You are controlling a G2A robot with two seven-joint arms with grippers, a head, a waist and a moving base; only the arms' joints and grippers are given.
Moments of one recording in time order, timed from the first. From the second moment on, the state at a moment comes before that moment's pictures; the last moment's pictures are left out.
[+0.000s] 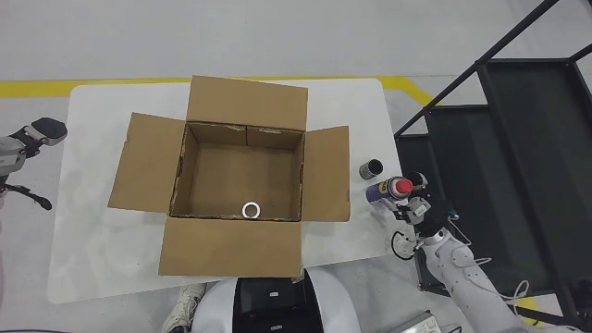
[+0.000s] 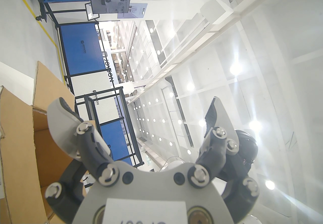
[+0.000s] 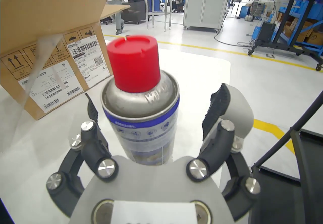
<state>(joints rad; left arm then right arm) 1.27 -0.91 -1.82 -1.24 -1.01 -0.29 -1.17 -1.41 -1.11 1.36 -0.73 -1.55 -0.51 -1.31</state>
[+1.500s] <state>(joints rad) 1.27 -0.91 -1.82 -1.24 -1.01 -0.29 -1.17 -1.81 -1.04 1.68 -1.74 -1.48 -0.48 -0.64</state>
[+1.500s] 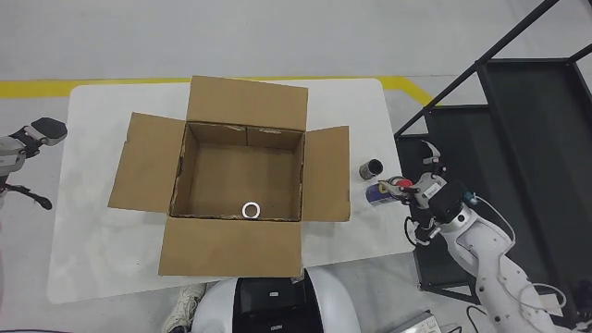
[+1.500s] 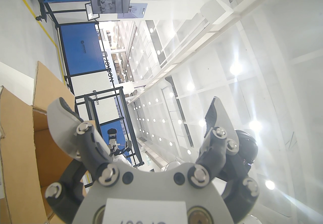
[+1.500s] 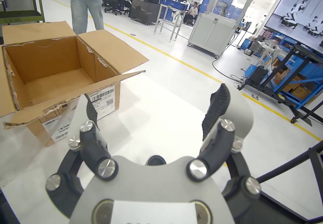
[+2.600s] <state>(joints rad) 1.27 -0.91 -1.82 -1.24 -1.01 -0.29 -1.17 -1.79 -1.04 1.66 -2.01 -1.46 -0.53 -0.26</state>
